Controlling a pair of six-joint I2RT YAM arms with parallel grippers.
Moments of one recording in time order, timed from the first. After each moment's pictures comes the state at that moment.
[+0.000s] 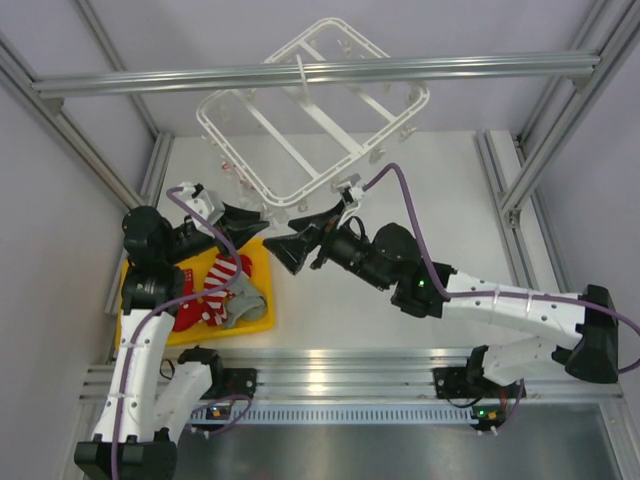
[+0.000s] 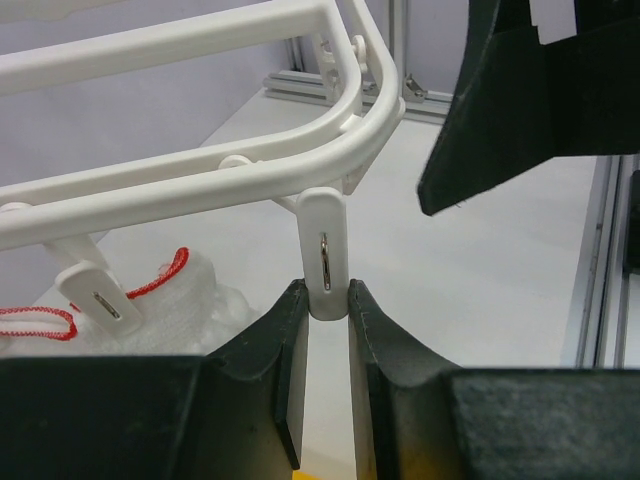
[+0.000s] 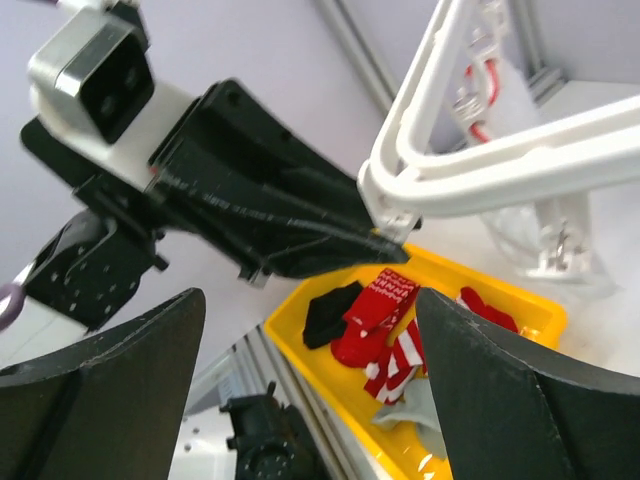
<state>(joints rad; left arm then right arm) -0.03 0.78 0.89 -0.07 1.06 0.11 1.21 1.26 1.06 0.36 0.16 0.51</state>
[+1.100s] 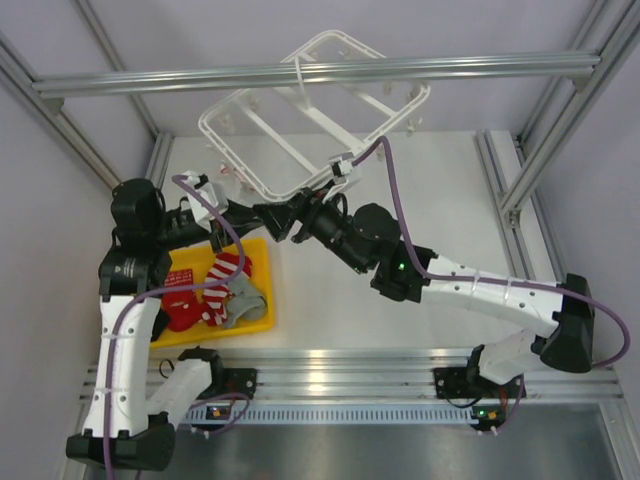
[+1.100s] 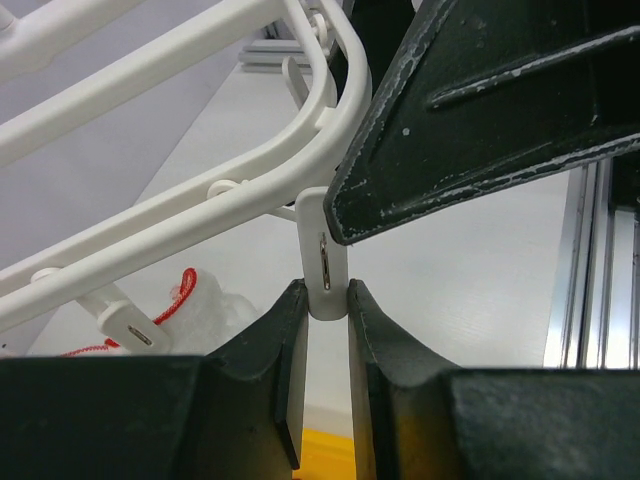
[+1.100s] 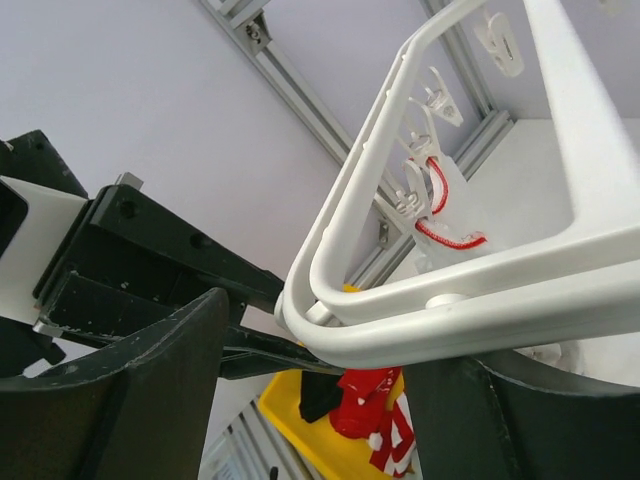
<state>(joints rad) -0.03 0.89 1.20 -0.55 1.12 0.45 1.18 1.41 1.29 0.32 0.33 0.56</state>
